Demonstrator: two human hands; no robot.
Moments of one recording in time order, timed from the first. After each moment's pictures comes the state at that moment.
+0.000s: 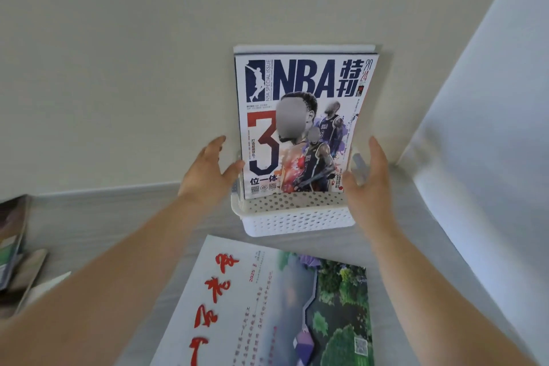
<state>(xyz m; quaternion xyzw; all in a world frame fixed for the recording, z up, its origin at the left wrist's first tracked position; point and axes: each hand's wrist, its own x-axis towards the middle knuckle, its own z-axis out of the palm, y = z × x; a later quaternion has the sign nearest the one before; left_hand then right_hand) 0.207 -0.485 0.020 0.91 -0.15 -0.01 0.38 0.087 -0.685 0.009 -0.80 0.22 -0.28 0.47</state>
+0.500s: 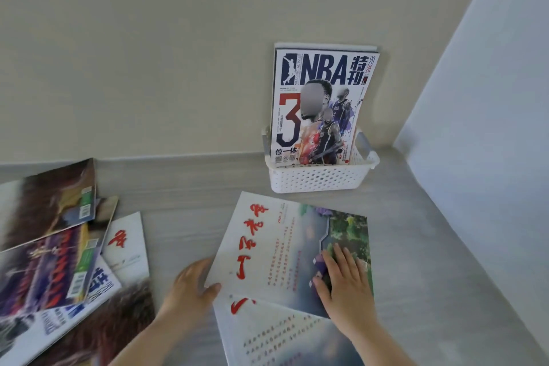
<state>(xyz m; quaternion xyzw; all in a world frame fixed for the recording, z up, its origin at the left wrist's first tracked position) 0.021 -0.318 -0.061 0.91 -0.06 -0.22 0.34 -0.081 -0.556 -0.093 -0.97 0.20 0.02 0.14</state>
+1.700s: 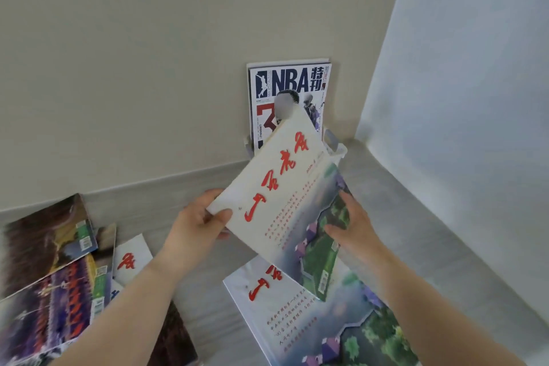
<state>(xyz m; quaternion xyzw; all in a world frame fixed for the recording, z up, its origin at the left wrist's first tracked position) 0.029 -0.315 0.076 0.74 -0.22 -0.17 0.61 -0.082 -0.538 0.016 -0.84 0.31 -0.12 0.42</state>
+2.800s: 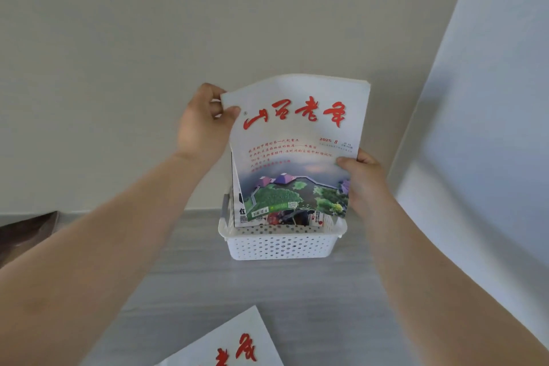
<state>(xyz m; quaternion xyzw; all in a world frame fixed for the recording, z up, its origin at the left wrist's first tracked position) 0.151 -0.521 0.179 0.76 -0.16 0.17 0.60 0.081 -0.716 0.118 -0.60 0.22 -0.24 0.73</state>
